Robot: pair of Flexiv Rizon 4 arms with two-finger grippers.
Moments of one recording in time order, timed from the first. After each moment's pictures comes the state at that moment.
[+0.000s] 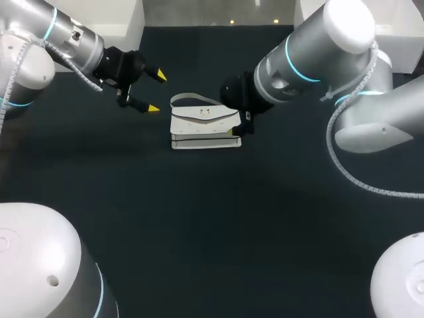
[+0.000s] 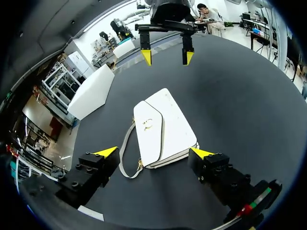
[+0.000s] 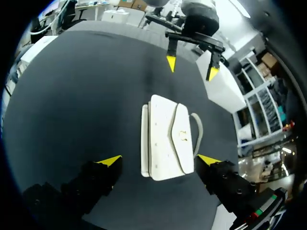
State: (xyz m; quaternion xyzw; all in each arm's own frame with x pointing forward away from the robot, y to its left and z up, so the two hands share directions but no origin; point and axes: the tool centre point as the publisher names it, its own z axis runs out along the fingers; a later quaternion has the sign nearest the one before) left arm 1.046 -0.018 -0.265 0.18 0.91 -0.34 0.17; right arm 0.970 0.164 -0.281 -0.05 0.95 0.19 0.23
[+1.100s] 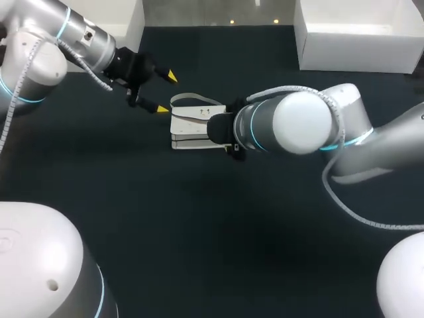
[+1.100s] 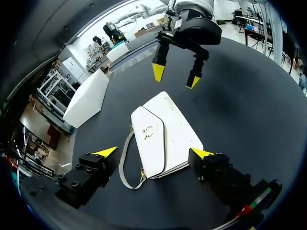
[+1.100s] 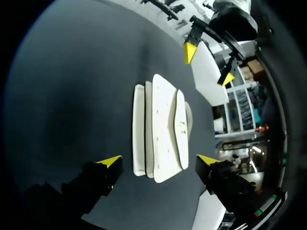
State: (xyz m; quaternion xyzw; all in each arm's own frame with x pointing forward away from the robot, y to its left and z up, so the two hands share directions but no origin) left arm 1.051 -0.044 -0.271 0.22 0.90 -0.34 0.17; right arm 0.973 0.170 -0.324 -0.05 0.91 0.11 0.39
